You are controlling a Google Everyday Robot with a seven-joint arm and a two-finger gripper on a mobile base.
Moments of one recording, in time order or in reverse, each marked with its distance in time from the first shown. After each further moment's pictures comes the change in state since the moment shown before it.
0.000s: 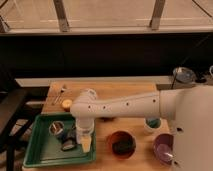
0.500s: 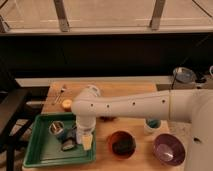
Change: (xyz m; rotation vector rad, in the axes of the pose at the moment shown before) arm -0.002 0.008 -0.031 0.039 -0.002 -0.053
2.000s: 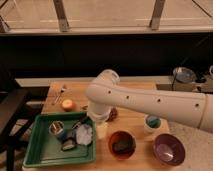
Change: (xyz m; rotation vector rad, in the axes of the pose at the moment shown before) arm 0.043 -0.002 -0.085 0.084 0.002 -0.226
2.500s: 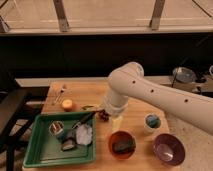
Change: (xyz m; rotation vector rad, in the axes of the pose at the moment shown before) arm 0.042 0.014 -0.043 0.036 -0.075 -0.021
